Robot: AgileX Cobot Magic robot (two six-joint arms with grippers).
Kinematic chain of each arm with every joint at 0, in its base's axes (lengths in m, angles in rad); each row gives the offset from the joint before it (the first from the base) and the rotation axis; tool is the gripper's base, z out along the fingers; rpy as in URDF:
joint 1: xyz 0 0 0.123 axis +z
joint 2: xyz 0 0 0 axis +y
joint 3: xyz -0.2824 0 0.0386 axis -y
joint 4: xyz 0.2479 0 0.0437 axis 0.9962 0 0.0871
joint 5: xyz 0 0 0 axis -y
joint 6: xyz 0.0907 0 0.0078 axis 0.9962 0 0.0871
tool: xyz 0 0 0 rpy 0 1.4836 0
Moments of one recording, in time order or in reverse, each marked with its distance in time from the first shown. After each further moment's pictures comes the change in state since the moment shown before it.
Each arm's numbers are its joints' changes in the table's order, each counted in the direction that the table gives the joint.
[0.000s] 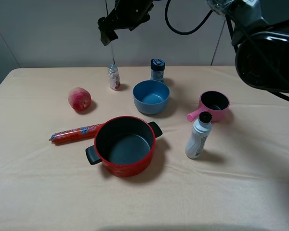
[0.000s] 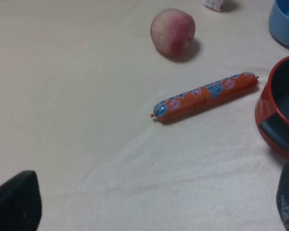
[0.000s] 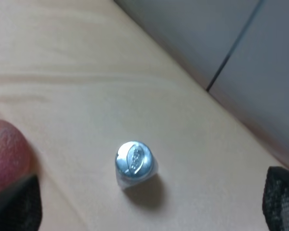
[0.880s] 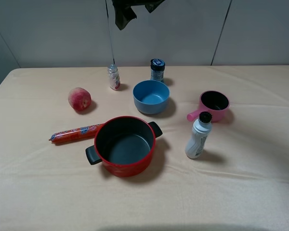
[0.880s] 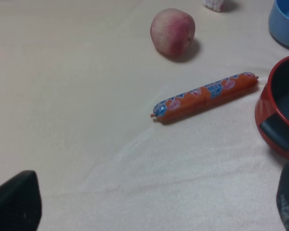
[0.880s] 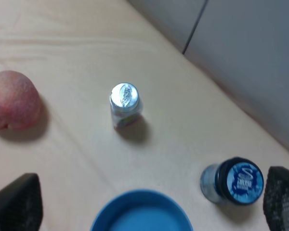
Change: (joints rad) left arm 0.000 0.000 0.000 0.000 0.000 0.000; right arm 0.000 -0.295 -0.274 -0.085 -0.062 0.043
